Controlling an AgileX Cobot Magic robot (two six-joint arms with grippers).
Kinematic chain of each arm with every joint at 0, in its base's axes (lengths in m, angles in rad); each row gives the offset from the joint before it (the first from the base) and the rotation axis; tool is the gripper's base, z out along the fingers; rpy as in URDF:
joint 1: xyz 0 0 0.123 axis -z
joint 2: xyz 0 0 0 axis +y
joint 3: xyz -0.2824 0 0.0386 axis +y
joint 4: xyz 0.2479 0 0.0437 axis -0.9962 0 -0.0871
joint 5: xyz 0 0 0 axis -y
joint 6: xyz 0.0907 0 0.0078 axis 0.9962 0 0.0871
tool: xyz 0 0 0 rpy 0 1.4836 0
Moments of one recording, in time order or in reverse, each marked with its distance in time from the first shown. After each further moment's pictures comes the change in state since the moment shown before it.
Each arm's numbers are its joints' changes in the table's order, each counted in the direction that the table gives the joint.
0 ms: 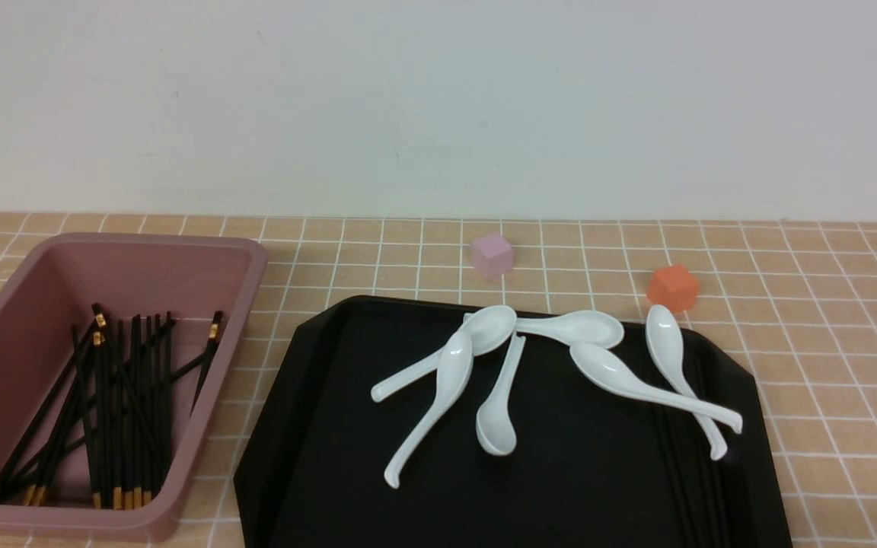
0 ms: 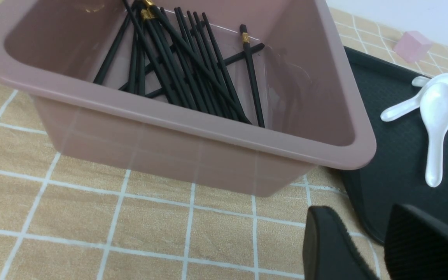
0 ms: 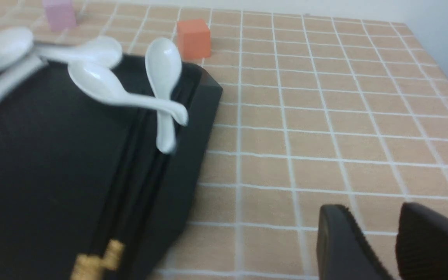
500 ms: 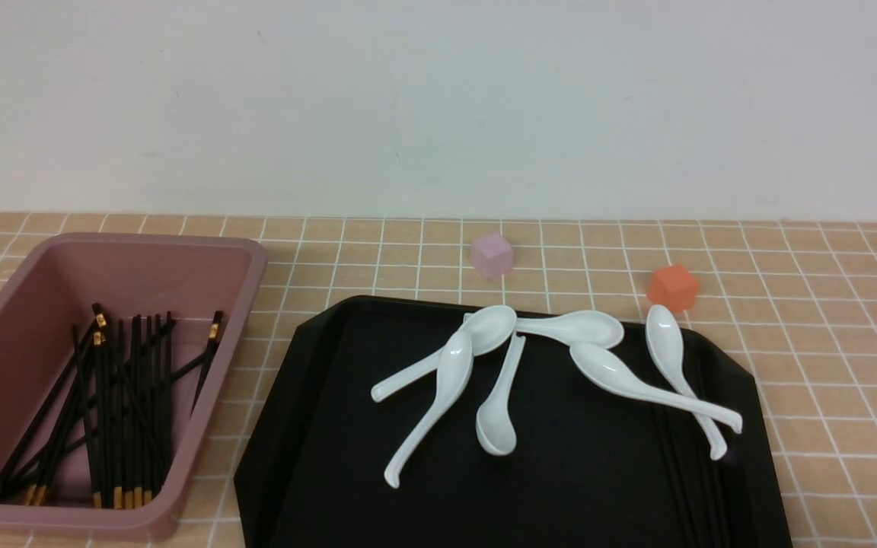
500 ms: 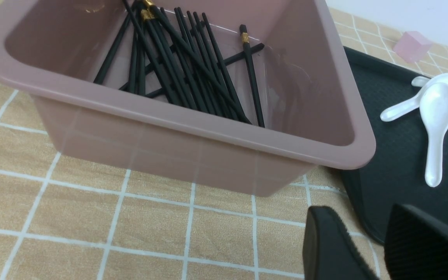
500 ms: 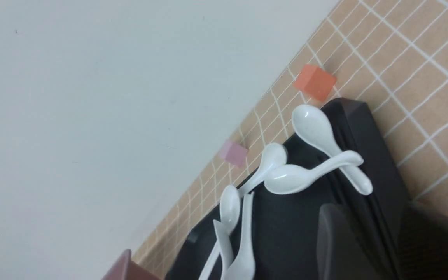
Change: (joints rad) right arm 0.000 0.000 0.004 -0.575 0.091 0.324; left arm 0.000 0.000 0.000 0.000 0.000 0.000
